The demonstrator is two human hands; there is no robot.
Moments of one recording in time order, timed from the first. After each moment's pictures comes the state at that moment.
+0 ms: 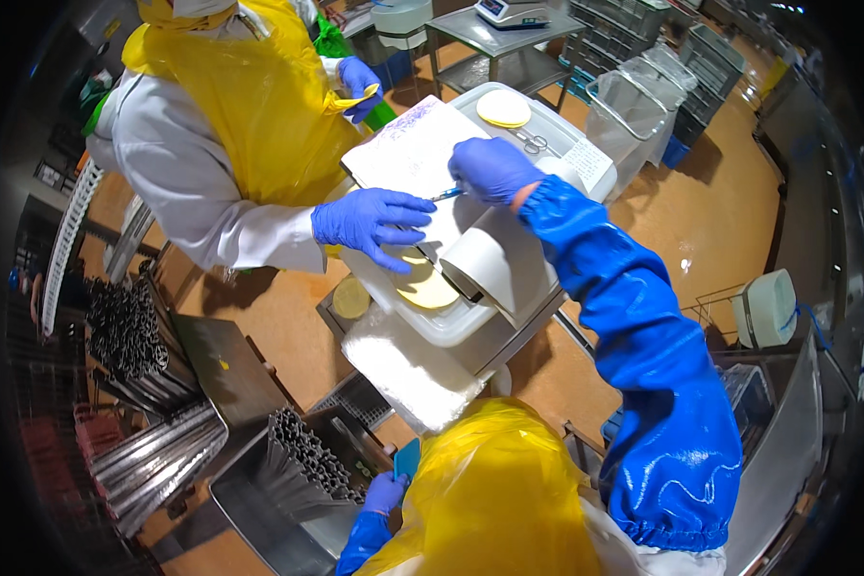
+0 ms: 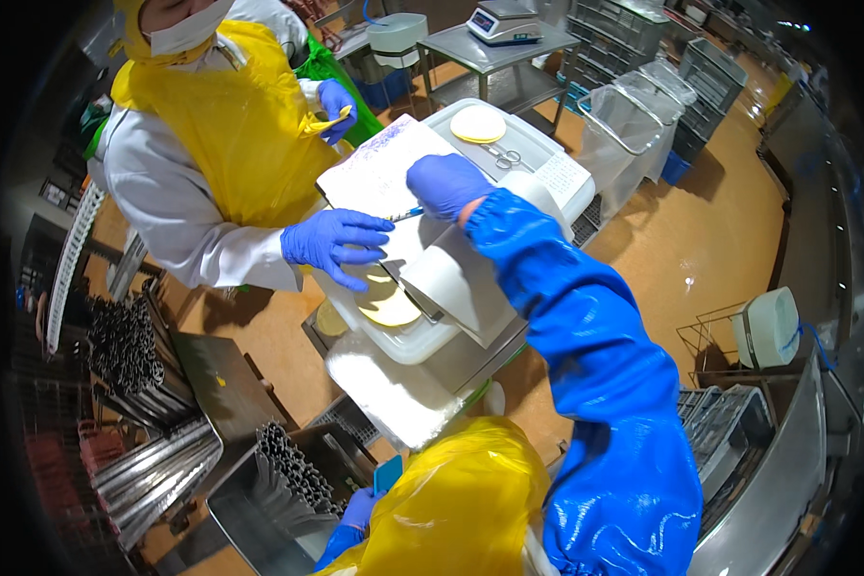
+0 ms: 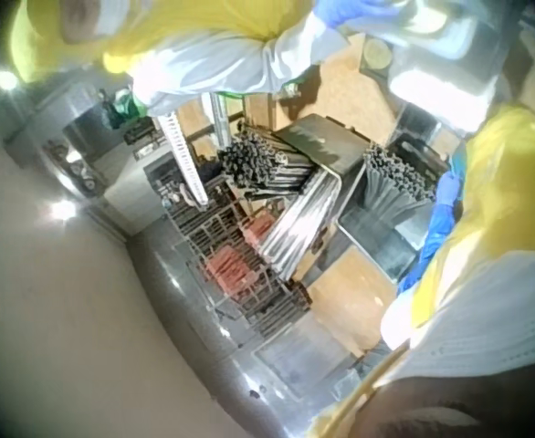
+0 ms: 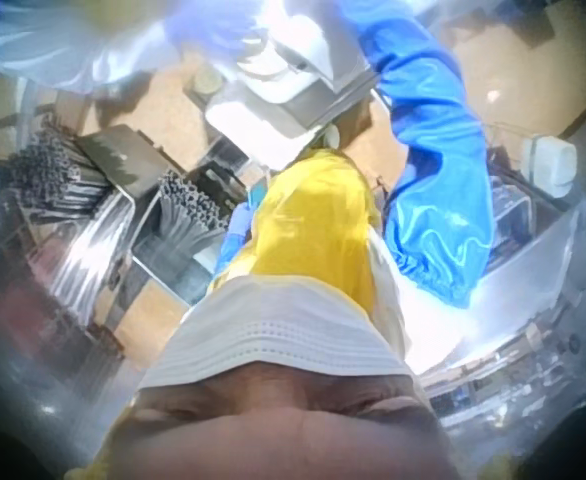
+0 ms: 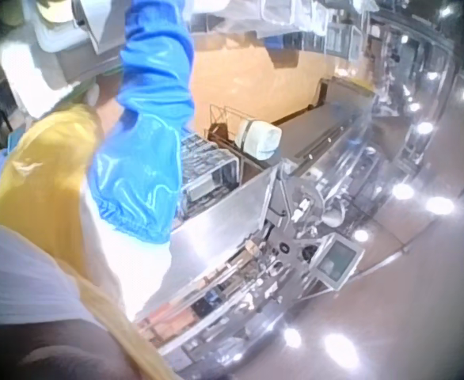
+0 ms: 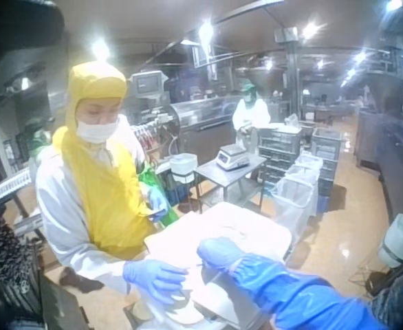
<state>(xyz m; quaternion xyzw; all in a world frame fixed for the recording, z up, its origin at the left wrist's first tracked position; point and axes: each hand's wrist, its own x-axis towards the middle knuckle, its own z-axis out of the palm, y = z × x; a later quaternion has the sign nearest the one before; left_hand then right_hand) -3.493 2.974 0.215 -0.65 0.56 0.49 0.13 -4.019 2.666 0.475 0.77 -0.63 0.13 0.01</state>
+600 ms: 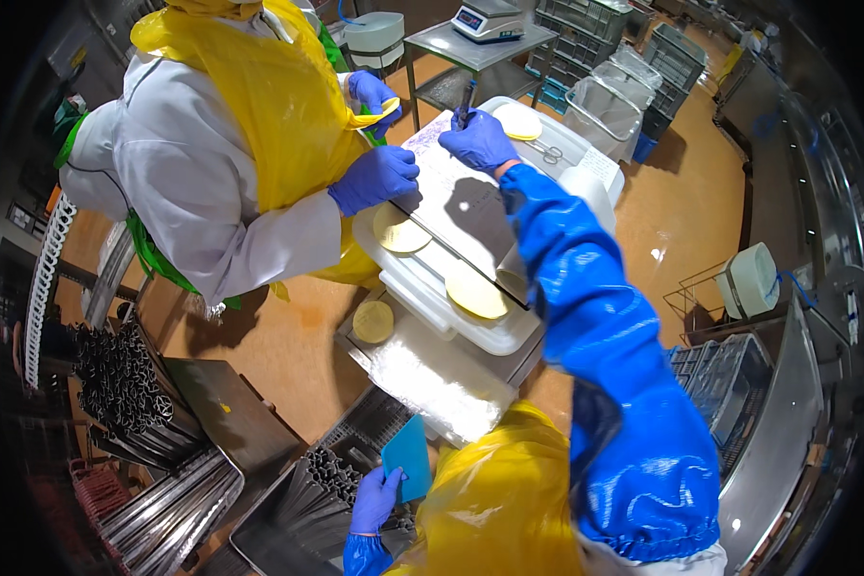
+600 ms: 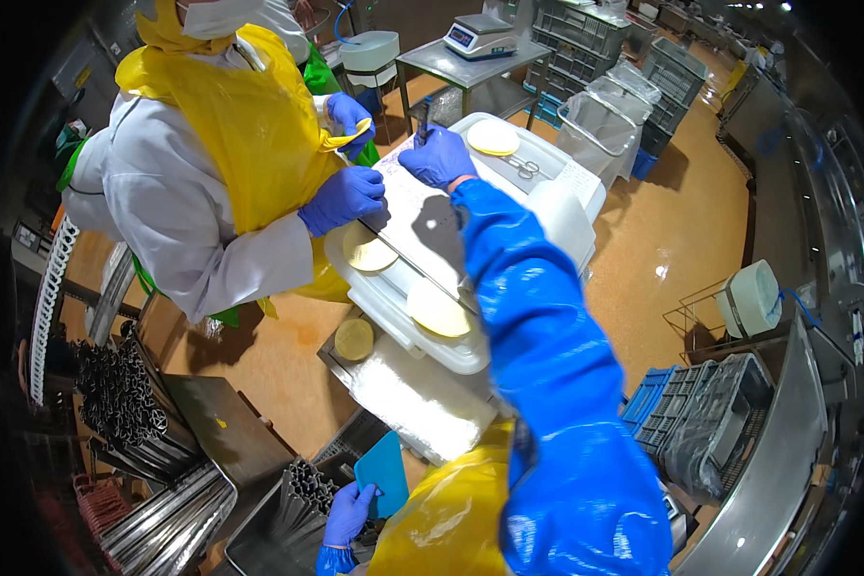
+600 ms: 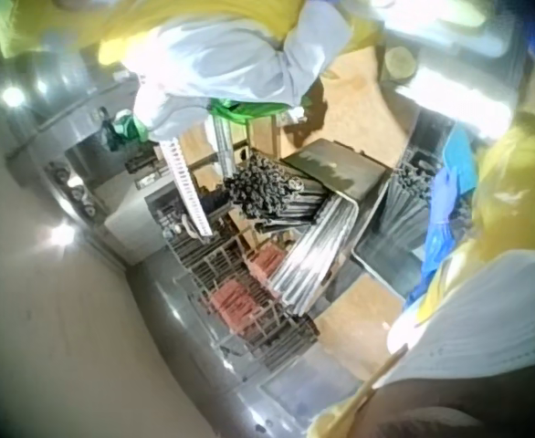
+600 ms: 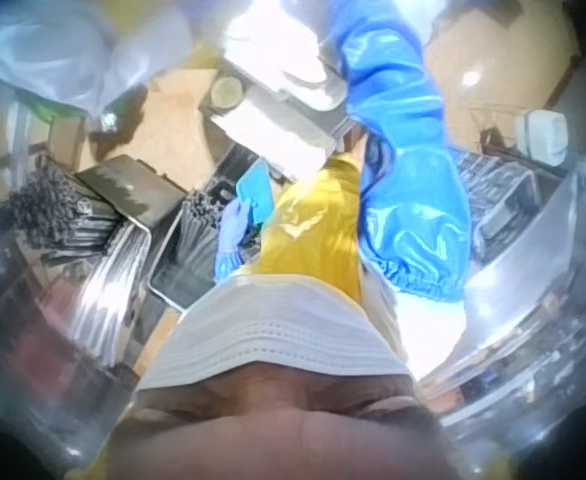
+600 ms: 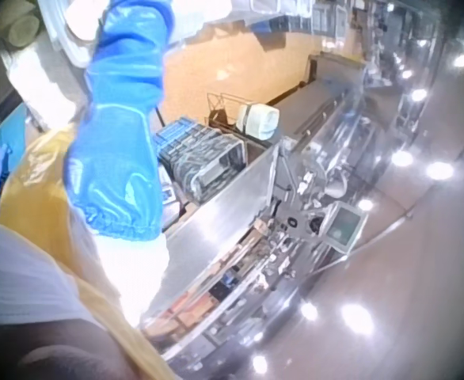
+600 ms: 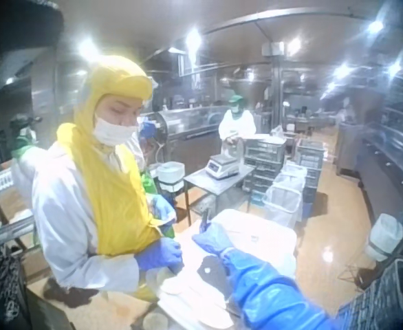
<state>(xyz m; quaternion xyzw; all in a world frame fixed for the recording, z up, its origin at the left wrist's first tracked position) -3.474 2.839 0.326 -0.56 0.56 0.61 -0.04 -3.979 2.586 0.489 0.48 -0.78 0.39 -0.09</state>
